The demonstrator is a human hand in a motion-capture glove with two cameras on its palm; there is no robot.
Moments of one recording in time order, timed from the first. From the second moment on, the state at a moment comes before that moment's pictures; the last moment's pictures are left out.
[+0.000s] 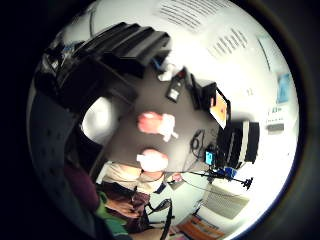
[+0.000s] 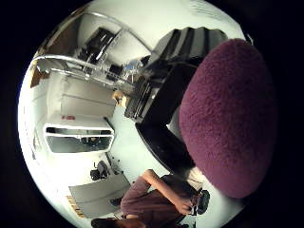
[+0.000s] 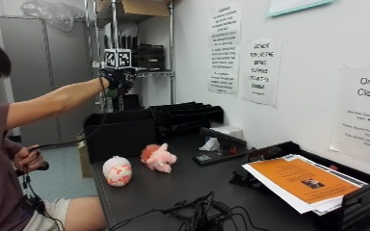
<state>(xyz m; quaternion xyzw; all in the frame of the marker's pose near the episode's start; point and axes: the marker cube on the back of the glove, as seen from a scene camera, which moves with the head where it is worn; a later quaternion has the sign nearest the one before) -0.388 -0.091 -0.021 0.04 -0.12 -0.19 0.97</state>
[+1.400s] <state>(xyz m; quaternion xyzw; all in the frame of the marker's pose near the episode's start) -0.173 -0.126 0.174 -0.10 -0.12 -0.08 0.98</state>
